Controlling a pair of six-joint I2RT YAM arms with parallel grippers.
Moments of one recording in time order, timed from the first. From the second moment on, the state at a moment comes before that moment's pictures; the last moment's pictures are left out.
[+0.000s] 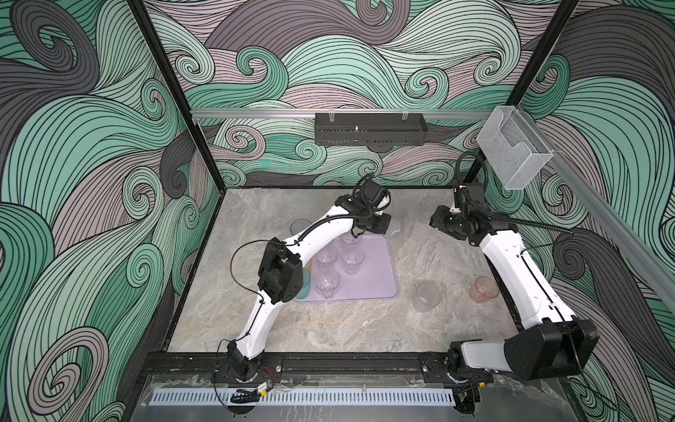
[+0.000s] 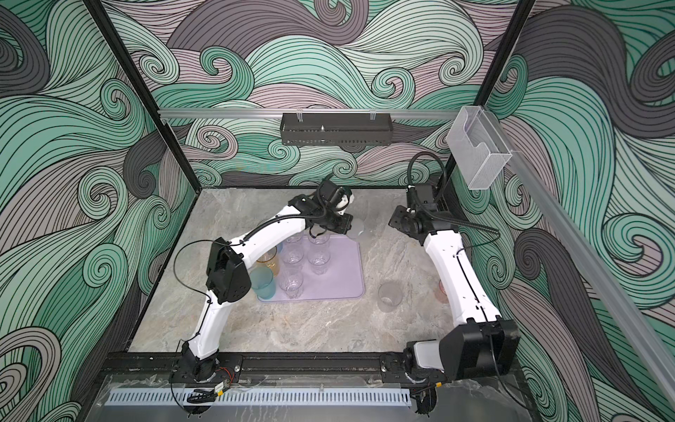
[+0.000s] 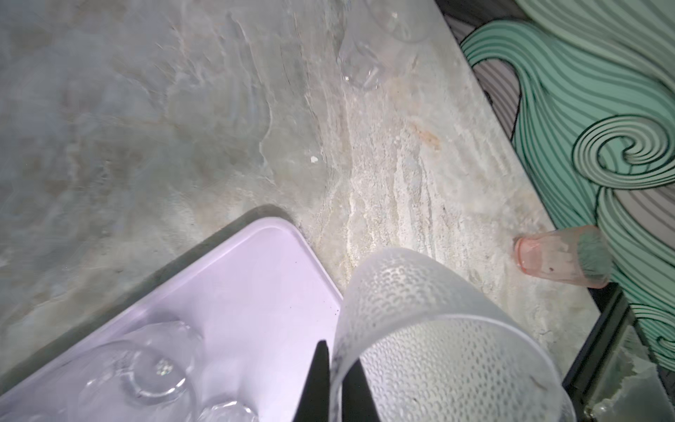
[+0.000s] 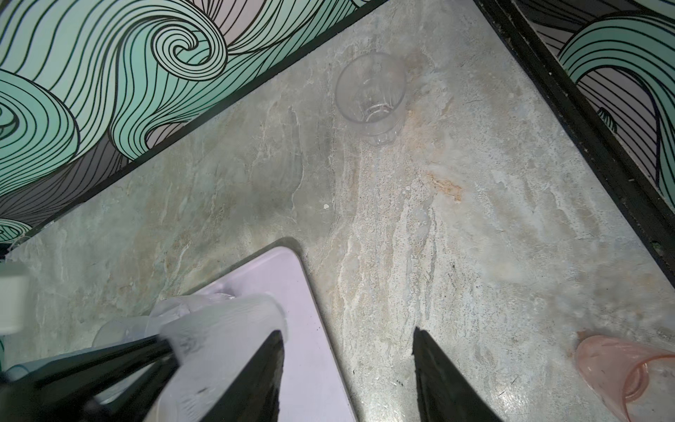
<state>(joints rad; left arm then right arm) -0.78 2.28 2.21 -0.85 0.15 -0.33 0.11 1.36 1.36 -0.87 0.07 0.51</state>
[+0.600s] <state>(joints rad) -0.92 2.47 2.37 -0.95 0.03 -0.23 0.10 1.41 1.30 -0.83 0.07 0.51</state>
